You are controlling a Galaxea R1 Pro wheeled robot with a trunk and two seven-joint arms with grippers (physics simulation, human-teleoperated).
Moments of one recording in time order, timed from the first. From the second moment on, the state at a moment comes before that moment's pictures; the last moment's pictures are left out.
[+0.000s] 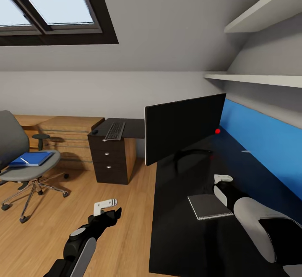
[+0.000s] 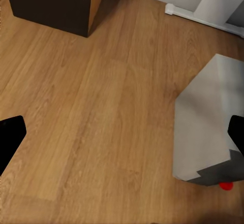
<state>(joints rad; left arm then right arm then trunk) -0.16 -0.01 -0.17 -1.49 0.40 0.58 0.31 -1.00 -0.12 0.07 -0.13 -0.13 0.30 -0.16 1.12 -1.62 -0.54</state>
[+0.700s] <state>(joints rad) -0.16 0.00 -0.11 -1.52 0.46 0.58 0.31 -1.00 -0.12 0.07 -0.13 -0.14 0.30 -0.16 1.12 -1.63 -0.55</state>
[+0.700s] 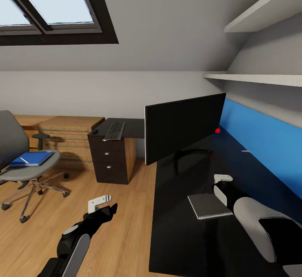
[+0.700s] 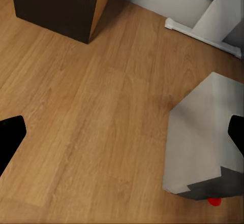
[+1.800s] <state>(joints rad) -0.16 0.00 -0.11 -1.52 0.49 0.58 0.31 -1.00 -0.12 0.07 -0.13 -0.13 0.29 -0.16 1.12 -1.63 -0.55</state>
